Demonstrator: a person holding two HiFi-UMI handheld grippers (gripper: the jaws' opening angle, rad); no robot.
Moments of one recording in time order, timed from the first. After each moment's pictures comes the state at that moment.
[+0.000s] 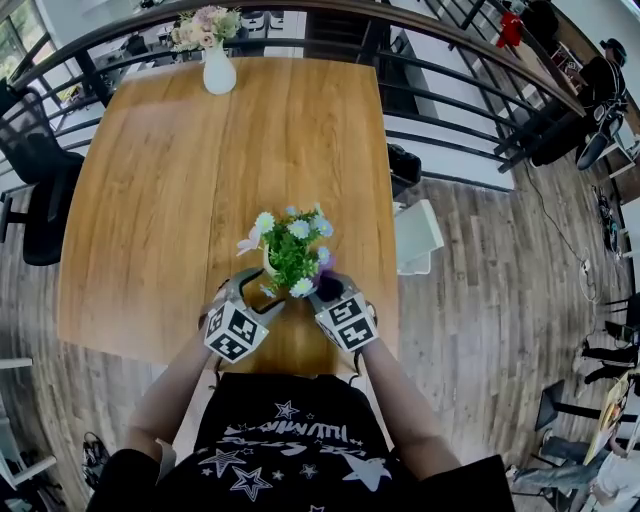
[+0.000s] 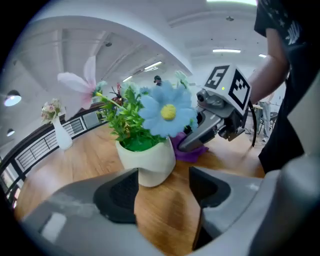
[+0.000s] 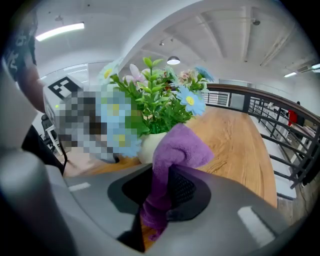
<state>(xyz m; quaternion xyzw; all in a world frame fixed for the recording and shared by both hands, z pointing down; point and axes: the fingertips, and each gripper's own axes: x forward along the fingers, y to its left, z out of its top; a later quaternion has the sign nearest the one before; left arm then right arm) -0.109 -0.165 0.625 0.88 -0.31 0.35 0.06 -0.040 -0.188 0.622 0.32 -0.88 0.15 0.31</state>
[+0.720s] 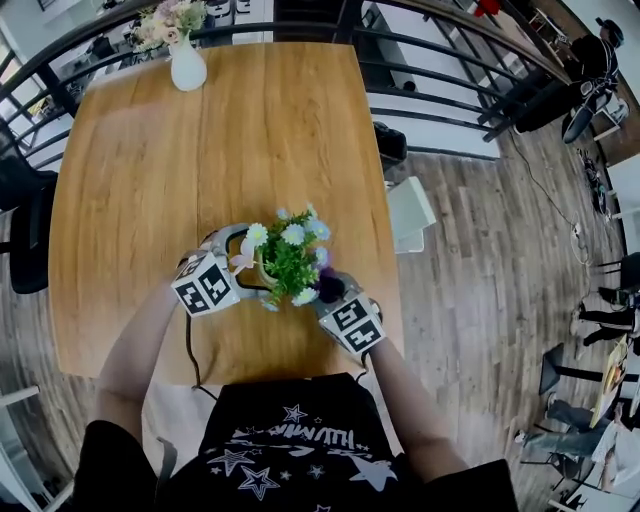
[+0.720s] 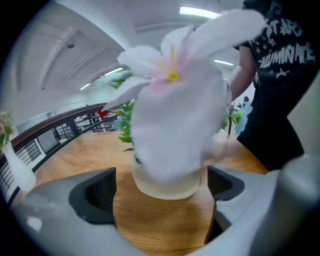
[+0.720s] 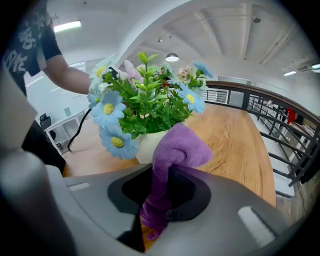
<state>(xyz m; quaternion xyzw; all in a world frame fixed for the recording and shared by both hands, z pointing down) -0.117 -0.232 0.612 0.94 -0.08 0.34 -0.02 -0.043 -0.192 0.623 0.32 -0.88 0.16 0.32</state>
